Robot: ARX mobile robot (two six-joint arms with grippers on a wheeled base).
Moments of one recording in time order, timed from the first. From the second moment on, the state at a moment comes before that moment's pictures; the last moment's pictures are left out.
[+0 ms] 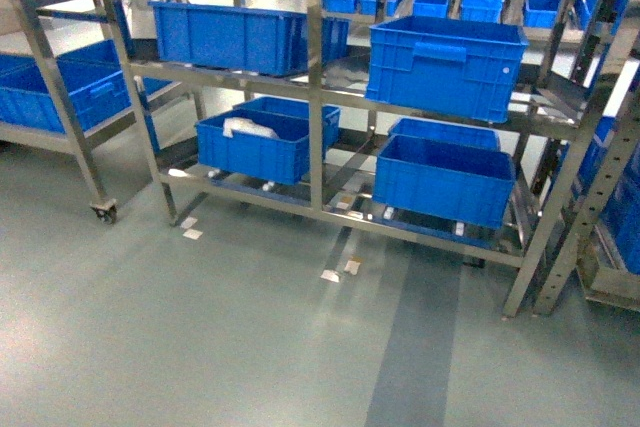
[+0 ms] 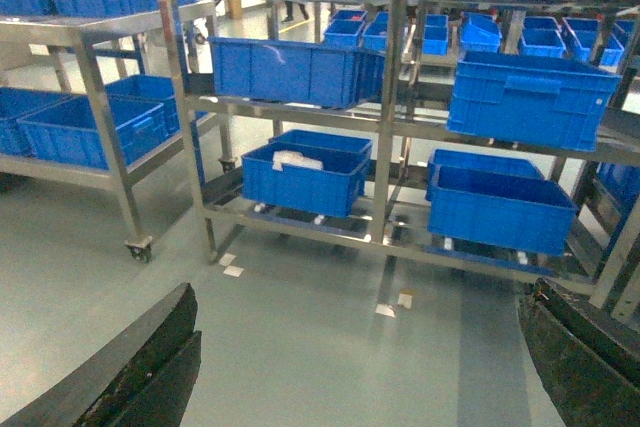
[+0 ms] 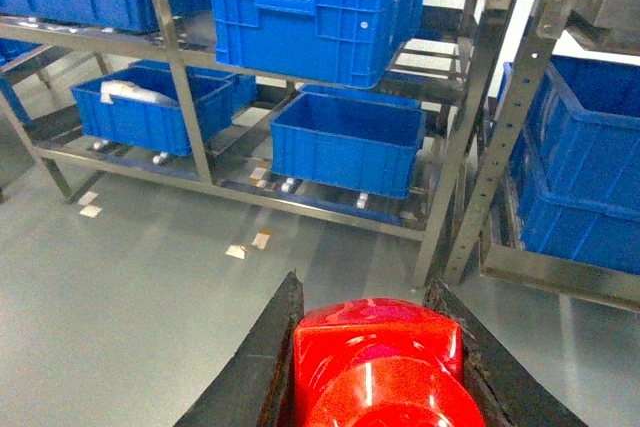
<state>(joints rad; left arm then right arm) 0.00 0.01 0.01 0.00 0.00 0.00 0.09 1.29 0.33 0.76 0.13 0.05</state>
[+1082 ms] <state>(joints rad) 0.00 0.01 0.01 0.00 0.00 0.00 0.09 1.29 0.33 0.76 0.13 0.05</state>
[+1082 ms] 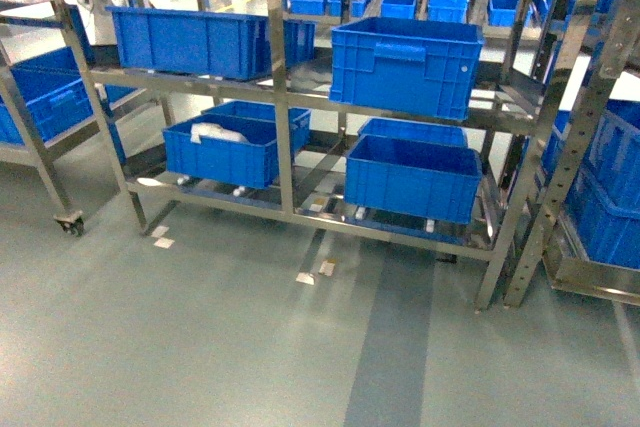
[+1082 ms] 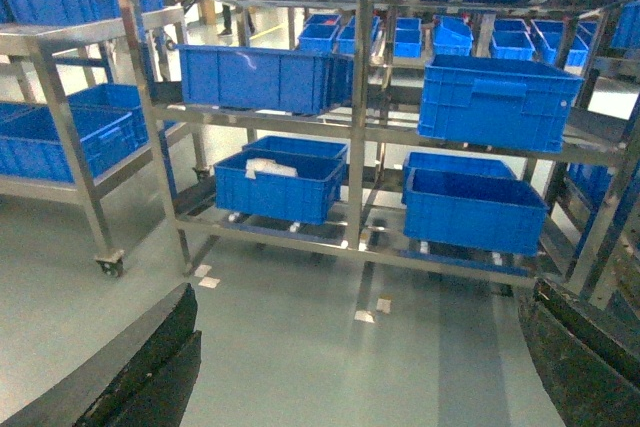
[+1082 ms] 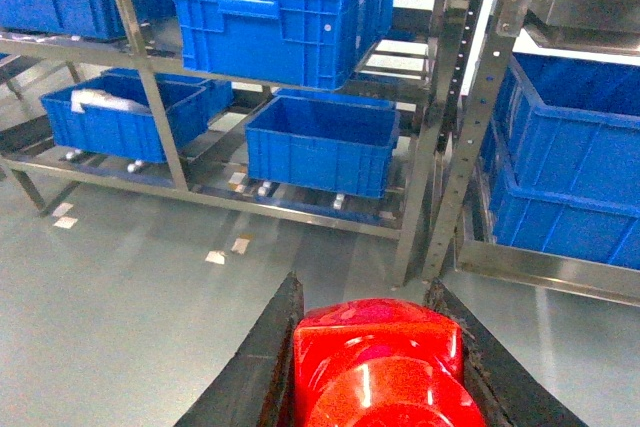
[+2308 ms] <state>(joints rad) 0.00 0.01 0.01 0.00 0.00 0.00 0.09 1.29 0.33 0.76 0.13 0.05</state>
